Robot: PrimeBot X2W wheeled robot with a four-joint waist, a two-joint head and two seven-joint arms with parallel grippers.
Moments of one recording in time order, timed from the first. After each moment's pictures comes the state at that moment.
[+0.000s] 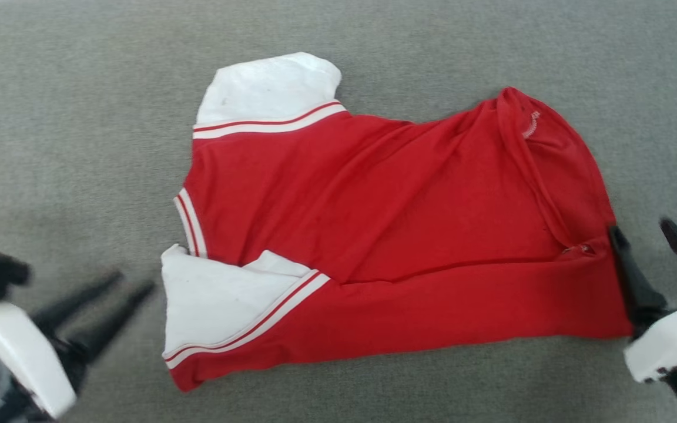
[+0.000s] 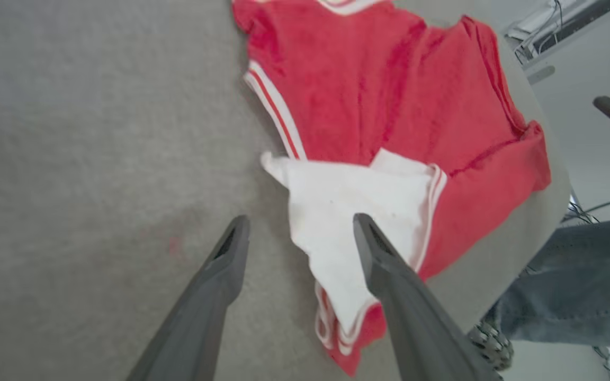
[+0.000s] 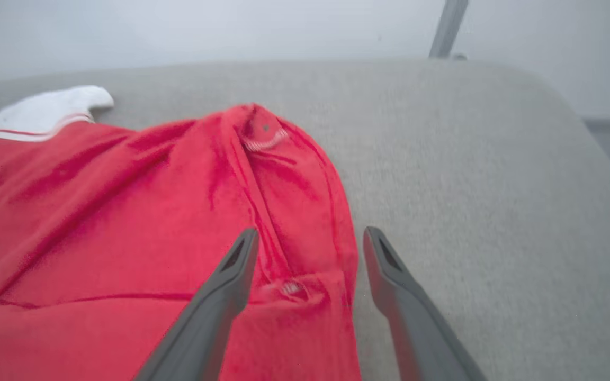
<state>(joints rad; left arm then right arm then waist) -0.52 1.19 -1.06 -0.08 -1.47 -0.13 -0.14 0.01 -0.17 -0.16 -0.37 0.31 0.13 0.45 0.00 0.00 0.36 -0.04</state>
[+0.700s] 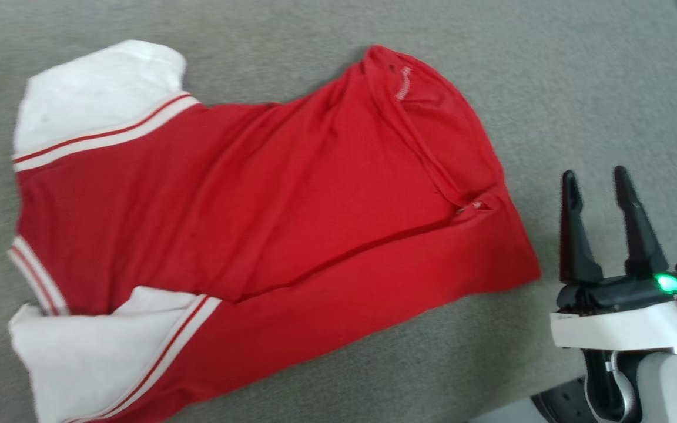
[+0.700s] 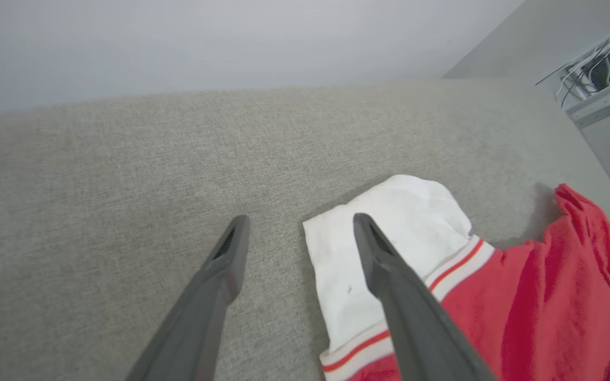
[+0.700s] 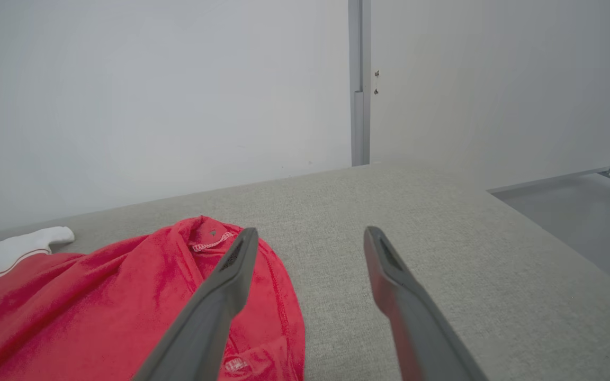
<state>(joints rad) -1.02 1.08 -0.87 0.42 -1.48 -0.13 0.25 -0.13 -0.05 0.00 -0.09 0.31 0.13 -0.23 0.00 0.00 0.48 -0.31</state>
